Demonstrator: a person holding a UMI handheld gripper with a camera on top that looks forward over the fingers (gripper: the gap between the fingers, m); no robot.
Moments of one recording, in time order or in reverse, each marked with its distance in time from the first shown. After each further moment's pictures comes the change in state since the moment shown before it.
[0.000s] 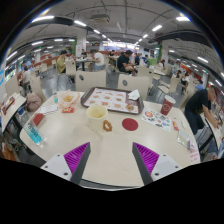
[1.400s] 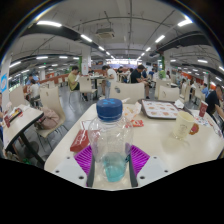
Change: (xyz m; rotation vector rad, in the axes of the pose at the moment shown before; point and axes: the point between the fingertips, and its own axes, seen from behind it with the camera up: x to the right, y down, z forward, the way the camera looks) arm -0.378 -0.034 0.097 0.217 -0.067 0.072
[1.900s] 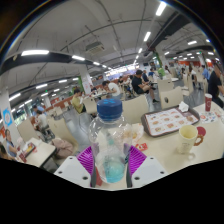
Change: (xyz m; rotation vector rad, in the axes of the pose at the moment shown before) arm 0.028 -0.126 -0.008 0.120 -0.137 0.257
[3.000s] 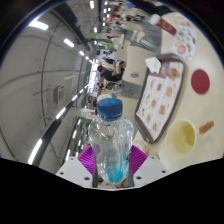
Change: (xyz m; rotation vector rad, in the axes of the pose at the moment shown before) arm 0.188 -0.133 0.061 -0.005 -0.213 1.058
